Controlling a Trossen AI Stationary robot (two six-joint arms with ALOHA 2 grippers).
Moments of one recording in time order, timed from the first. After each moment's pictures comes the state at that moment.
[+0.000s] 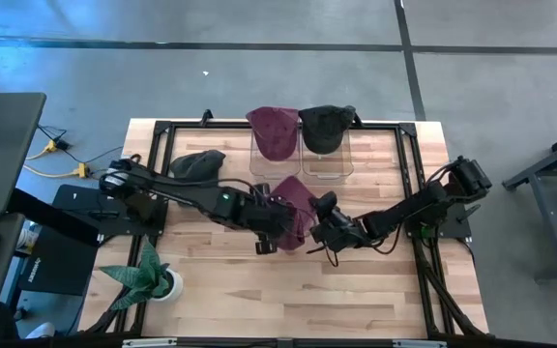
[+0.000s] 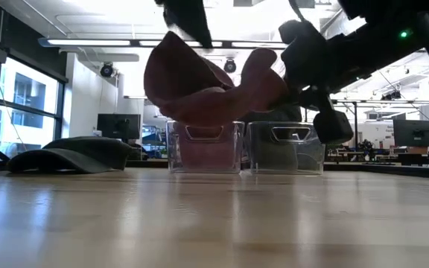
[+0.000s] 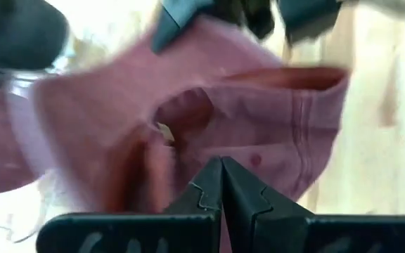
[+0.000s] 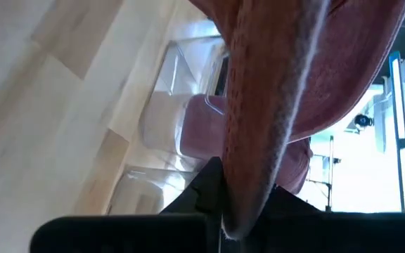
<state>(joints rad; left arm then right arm) -0.25 1.73 1.62 -0.90 -0.37 -0.26 0.35 1.64 0.69 0.31 1.06 -0.95</state>
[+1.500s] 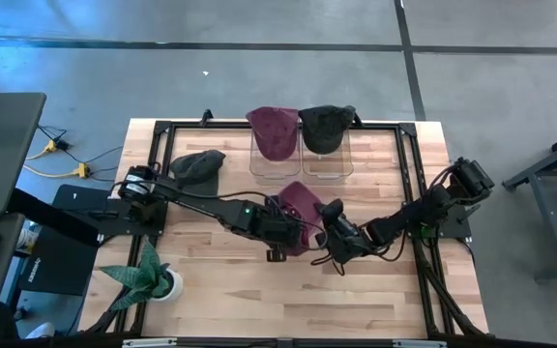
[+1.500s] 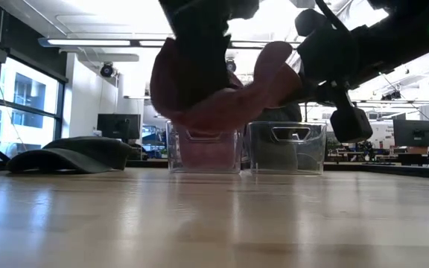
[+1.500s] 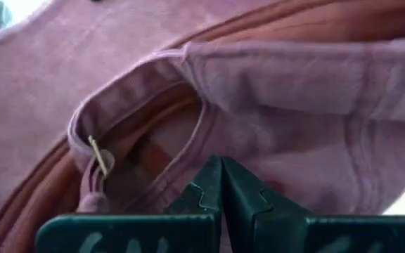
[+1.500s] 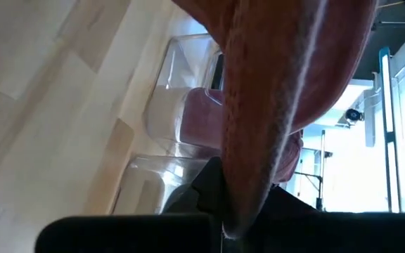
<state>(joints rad) -0.26 1.90 1.57 -0.73 -0.36 -0.17 0.44 1.63 0.69 0.24 1.17 -0.87</state>
